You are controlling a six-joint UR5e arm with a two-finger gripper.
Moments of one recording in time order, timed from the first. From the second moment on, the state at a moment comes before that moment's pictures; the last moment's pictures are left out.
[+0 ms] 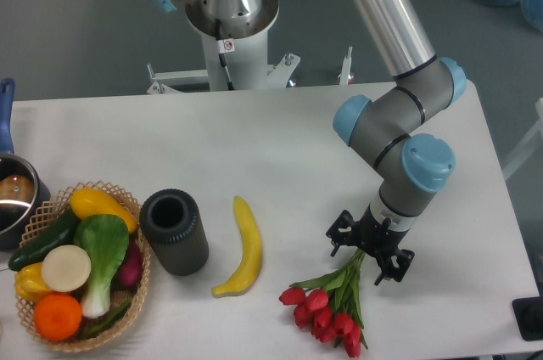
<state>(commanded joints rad) 2.64 -2.24 -1.50 -0.89 1.21 1.23</state>
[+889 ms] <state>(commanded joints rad) 2.64 -2.24 -1.52 -0.88 1.21 1.22</state>
